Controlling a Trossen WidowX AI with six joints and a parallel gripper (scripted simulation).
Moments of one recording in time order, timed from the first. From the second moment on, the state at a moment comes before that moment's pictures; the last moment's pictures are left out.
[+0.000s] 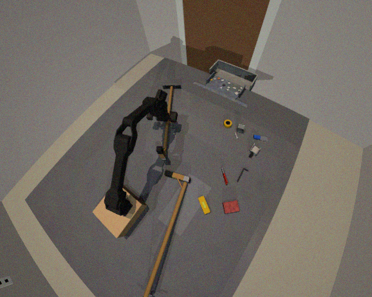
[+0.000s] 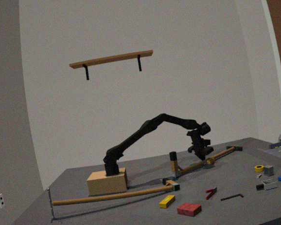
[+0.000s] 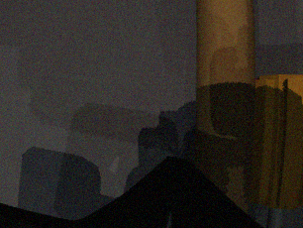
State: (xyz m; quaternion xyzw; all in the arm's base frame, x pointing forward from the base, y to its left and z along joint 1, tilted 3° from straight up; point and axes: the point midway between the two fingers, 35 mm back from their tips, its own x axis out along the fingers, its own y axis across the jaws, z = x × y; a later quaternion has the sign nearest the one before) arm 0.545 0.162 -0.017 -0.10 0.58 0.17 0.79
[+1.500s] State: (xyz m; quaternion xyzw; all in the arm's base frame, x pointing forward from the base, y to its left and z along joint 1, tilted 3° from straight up) arm 0.562 0.132 0.006 -0.10 0.56 0.17 0.80
